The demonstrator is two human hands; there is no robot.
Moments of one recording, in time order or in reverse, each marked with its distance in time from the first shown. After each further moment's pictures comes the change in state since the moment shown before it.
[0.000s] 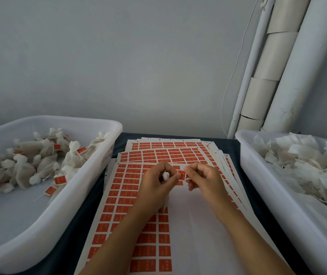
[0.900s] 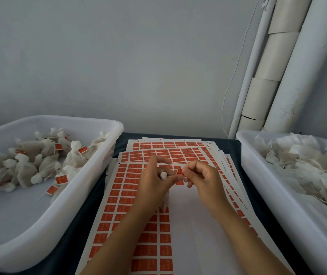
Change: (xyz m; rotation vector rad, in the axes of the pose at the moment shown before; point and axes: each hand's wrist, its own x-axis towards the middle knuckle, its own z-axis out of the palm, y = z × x) left_hand 0.003 0.003 -0.002 0.067 0.116 -0.086; right_hand -0.004 0.001 0.004 -0.084 -0.003 -0.158
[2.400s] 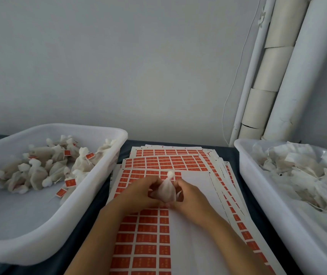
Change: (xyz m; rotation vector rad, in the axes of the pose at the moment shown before) left_hand 0.007 -0.014 -0.051 0.509 -0.570 -0.094; right_hand -0.009 0.015 0.021 -0.446 -0.316 0.129
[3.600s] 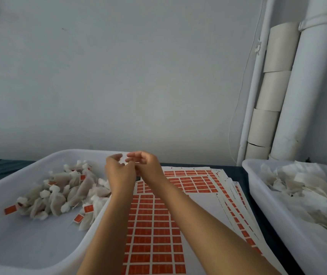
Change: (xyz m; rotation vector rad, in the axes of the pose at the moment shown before) left_hand -0.005 0.043 -0.095 -0.688 1.032 -0.354; right_hand 0.083 -0.166 0.003 0.717 -0.014 -0.114
